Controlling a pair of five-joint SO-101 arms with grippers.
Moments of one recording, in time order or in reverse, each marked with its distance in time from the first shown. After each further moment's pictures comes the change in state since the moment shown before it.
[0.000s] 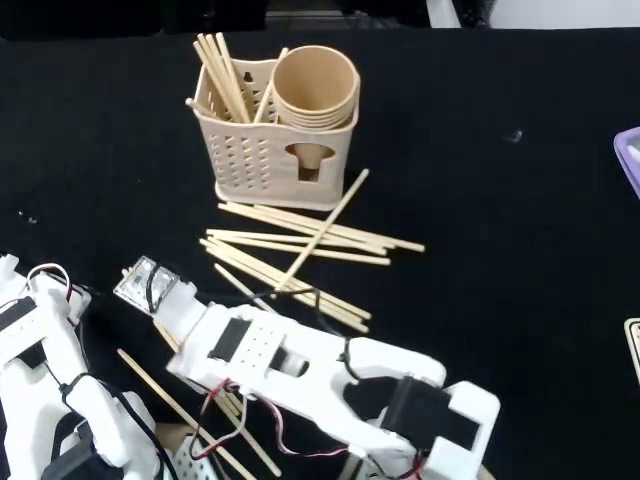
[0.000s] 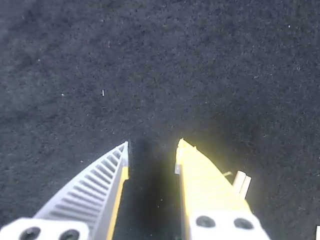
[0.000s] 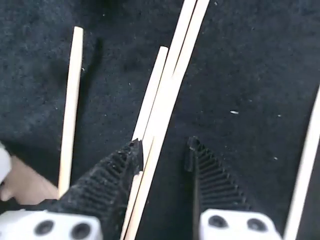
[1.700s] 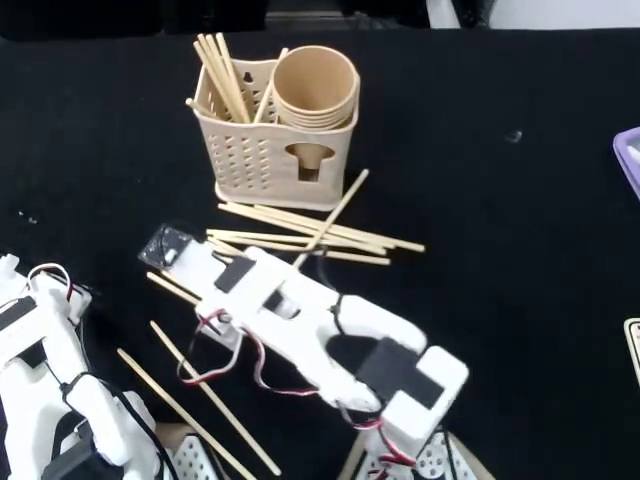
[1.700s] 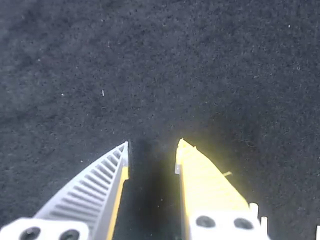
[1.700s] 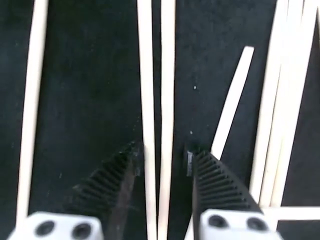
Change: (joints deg) left arm 0.0 0.0 0.0 0.0 0.0; right arm 12.5 13.3 -16.8 18.4 15.6
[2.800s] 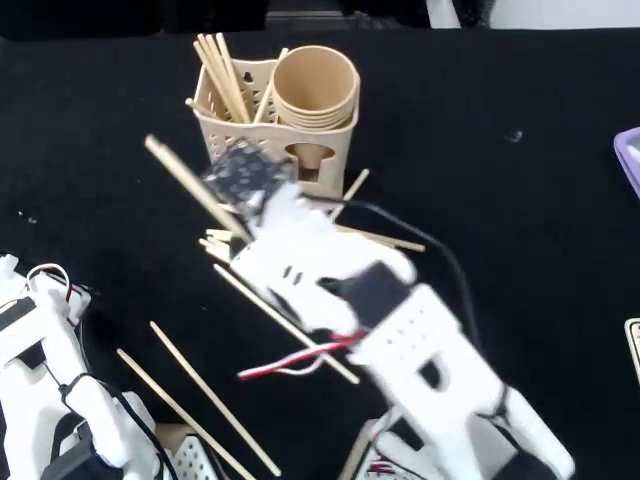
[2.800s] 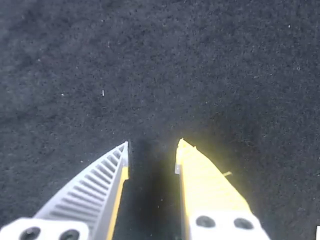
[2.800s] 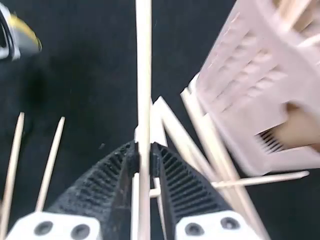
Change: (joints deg) left arm 0.0 0.0 0.0 0.0 0.0; right arm 11.6 -52.8 6.9 4.1 0.1
